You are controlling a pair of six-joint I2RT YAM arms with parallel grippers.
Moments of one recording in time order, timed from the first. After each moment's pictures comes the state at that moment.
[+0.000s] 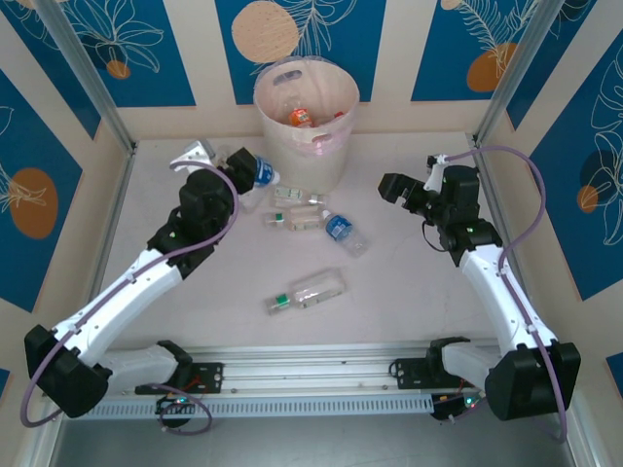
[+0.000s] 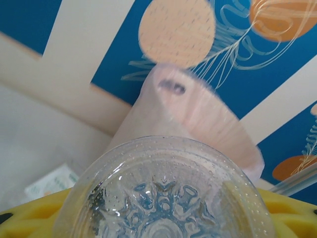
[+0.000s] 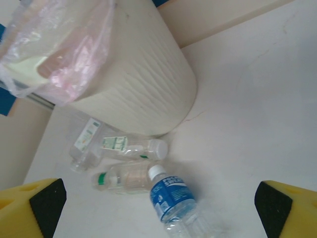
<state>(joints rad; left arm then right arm) -0.60 1.17 1.10 -0.03 -0.50 -0.68 0.11 1.10 0.95 -0.30 -0.31 0.51</state>
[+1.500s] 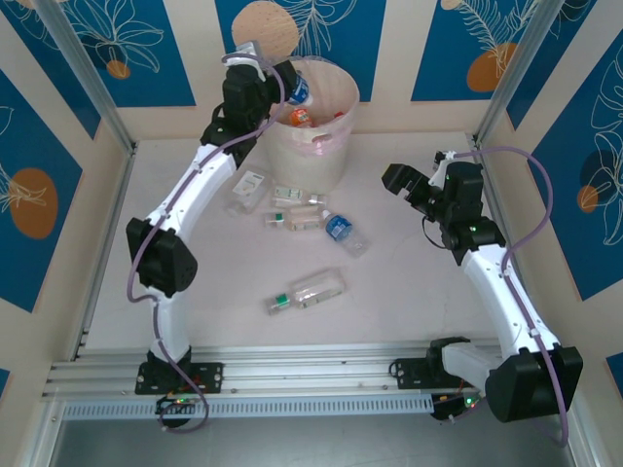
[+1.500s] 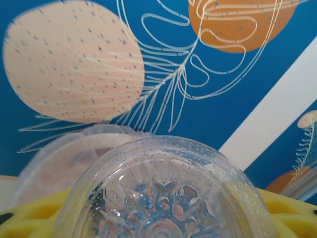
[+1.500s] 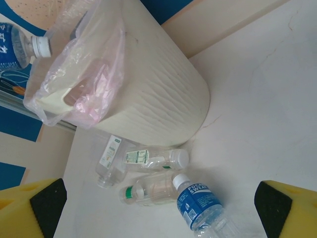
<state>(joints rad) -0.44 2.03 2.13 -0.14 -0.14 -0.52 0.11 1.10 0.98 -0.31 -0.28 0.66</state>
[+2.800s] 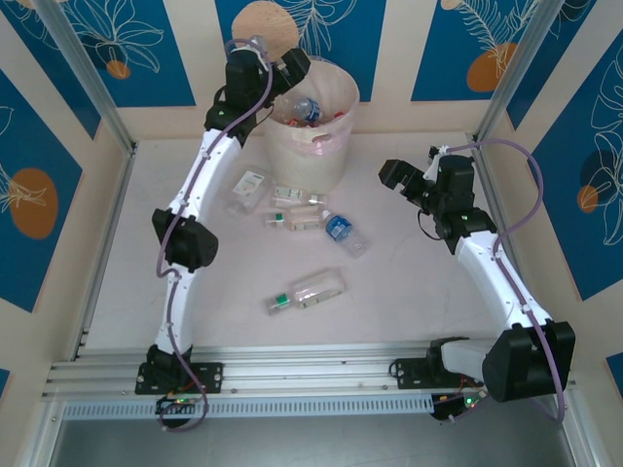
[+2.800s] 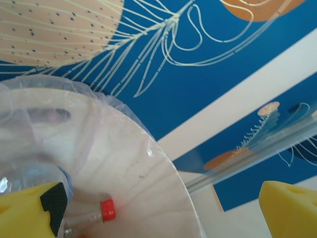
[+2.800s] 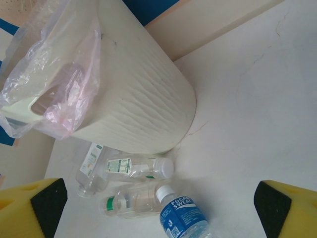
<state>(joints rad) -0.37 2.33 2.61 -0.39 0.19 -0.80 0.12 1.20 1.01 -0.25 -0.24 0.61</state>
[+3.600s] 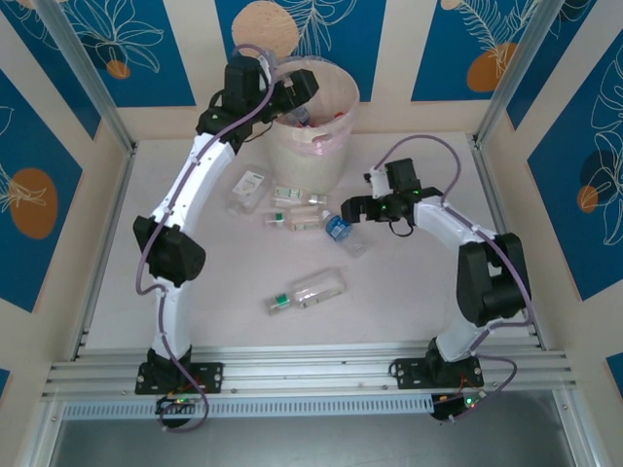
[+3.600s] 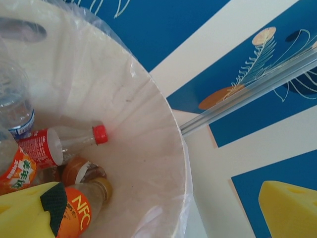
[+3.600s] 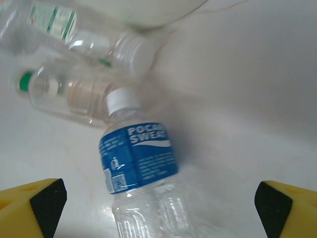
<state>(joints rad) -0.42 2.13 2.37 -0.53 0.30 -0.73 0.27 1.67 1.15 -0.45 -0.37 0.11</state>
